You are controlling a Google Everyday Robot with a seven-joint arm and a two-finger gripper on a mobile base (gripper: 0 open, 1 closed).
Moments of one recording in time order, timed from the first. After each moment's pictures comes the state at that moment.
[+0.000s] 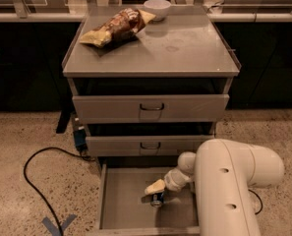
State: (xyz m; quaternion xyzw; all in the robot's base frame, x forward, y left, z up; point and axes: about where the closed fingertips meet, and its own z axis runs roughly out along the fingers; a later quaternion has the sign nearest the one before) arm 0.577 -0.091 0.219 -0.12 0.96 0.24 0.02
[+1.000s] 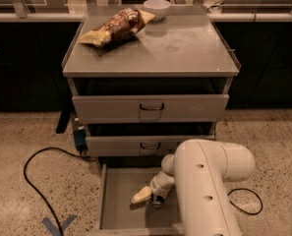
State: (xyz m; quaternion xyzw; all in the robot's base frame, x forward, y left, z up) arm 0.550 -0.021 0.188 -0.18 0.95 0.26 -0.05
